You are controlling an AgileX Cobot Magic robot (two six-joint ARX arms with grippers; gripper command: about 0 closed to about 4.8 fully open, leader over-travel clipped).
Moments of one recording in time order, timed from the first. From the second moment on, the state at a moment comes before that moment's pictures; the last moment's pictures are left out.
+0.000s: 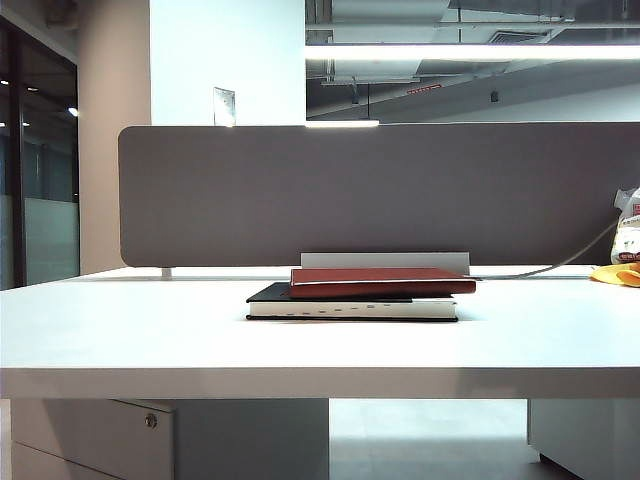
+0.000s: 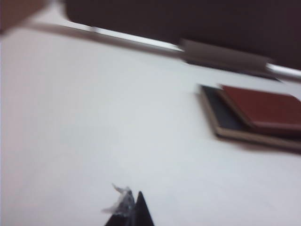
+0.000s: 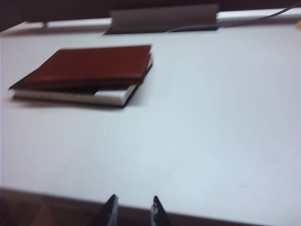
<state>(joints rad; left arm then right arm) -0.11 0.04 0.01 -0.03 0.00 -0.20 0.11 0.09 0.01 -0.08 -0.12 0.13</state>
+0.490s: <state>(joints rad) 0.01 0.00 0.01 -0.03 0.00 -0.20 0.04 0.00 0.01 -0.08 -0.13 0.13</state>
